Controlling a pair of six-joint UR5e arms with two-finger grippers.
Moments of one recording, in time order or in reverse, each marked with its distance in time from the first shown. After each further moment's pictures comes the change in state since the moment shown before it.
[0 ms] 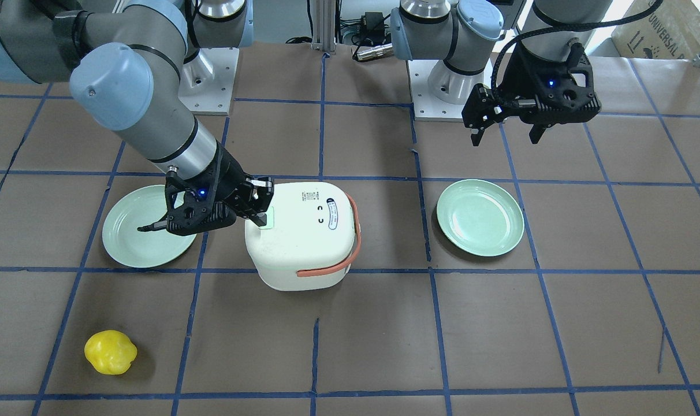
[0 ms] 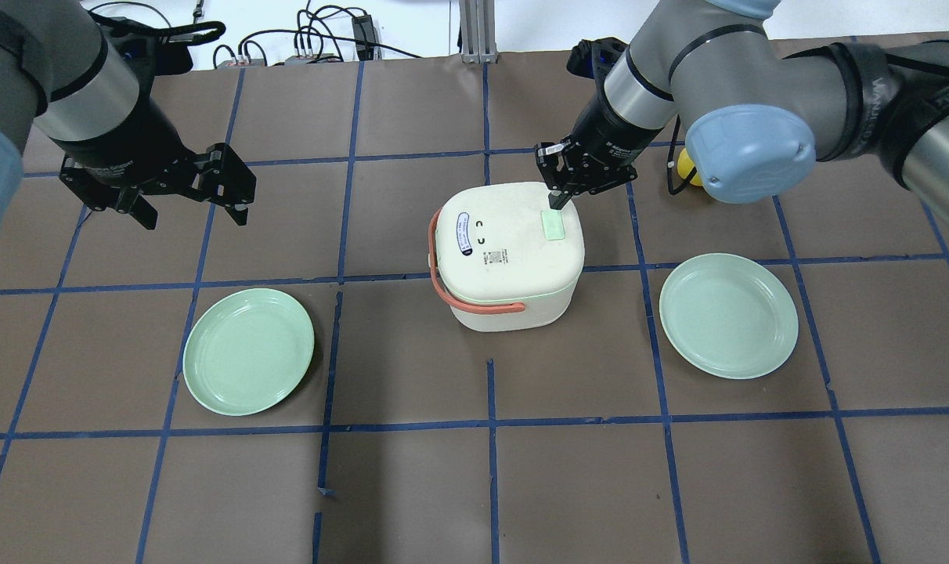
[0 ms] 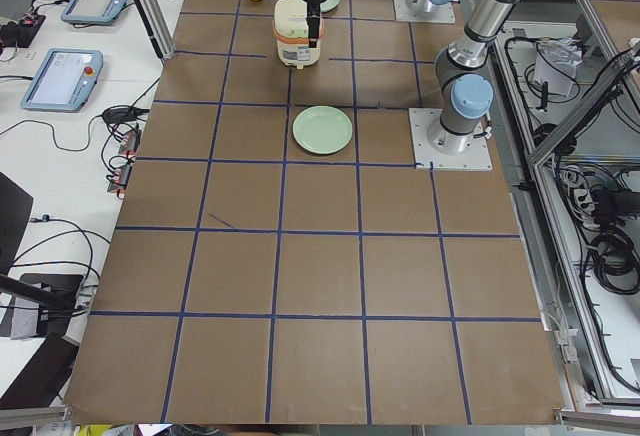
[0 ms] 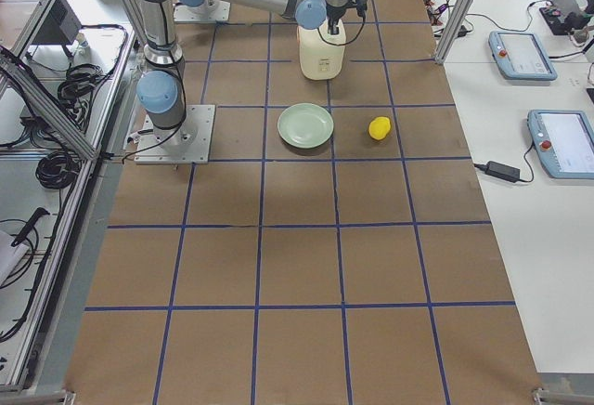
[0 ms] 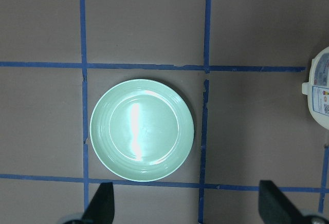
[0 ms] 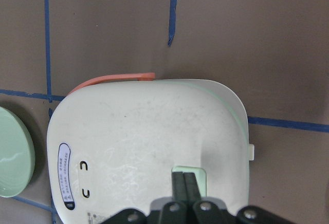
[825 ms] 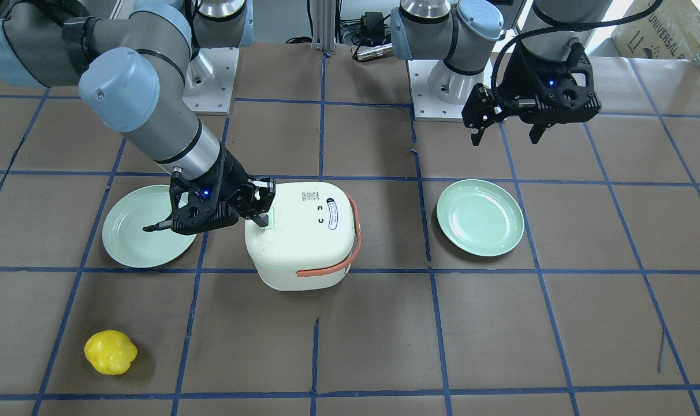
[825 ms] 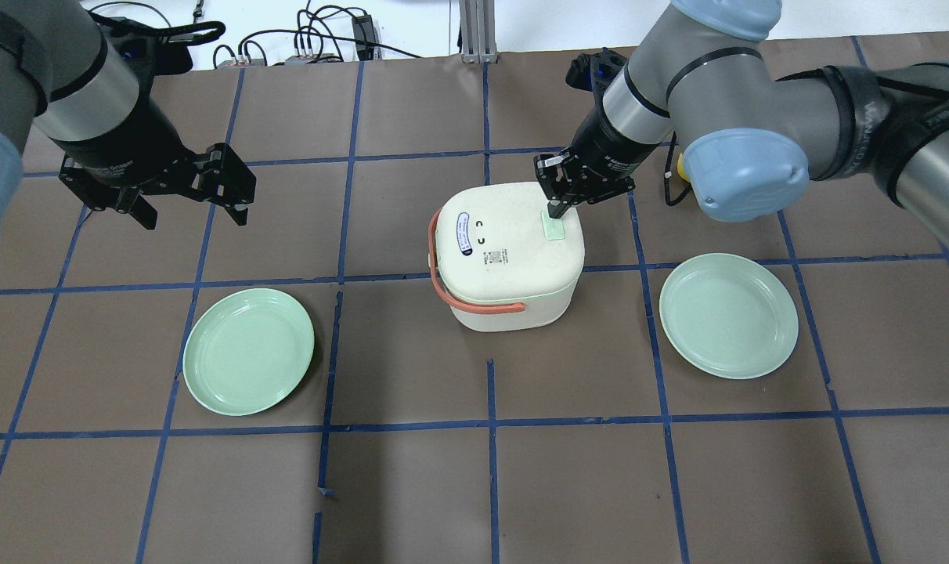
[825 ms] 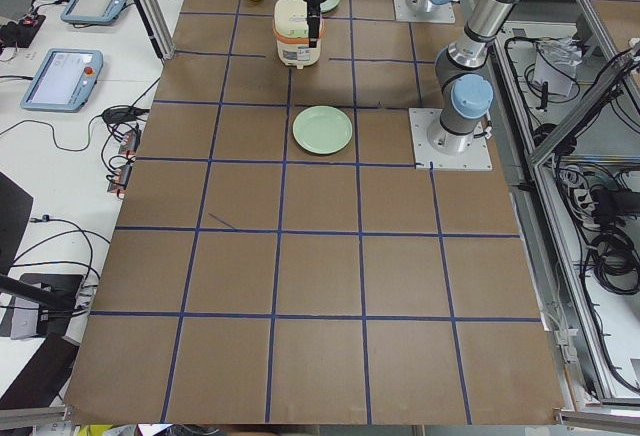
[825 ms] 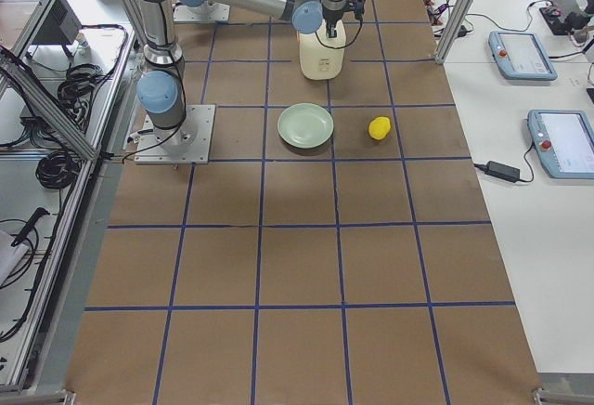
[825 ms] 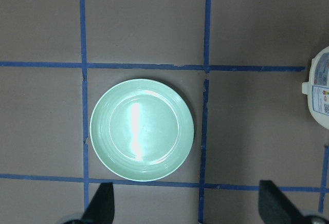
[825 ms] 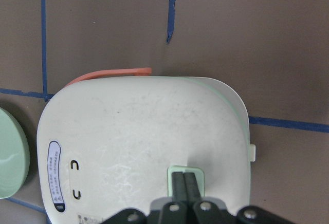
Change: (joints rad) left arm 0.000 0.000 0.000 0.000 0.000 0.000; right arm 0.001 -0.007 0.046 -0.052 0.001 -0.001
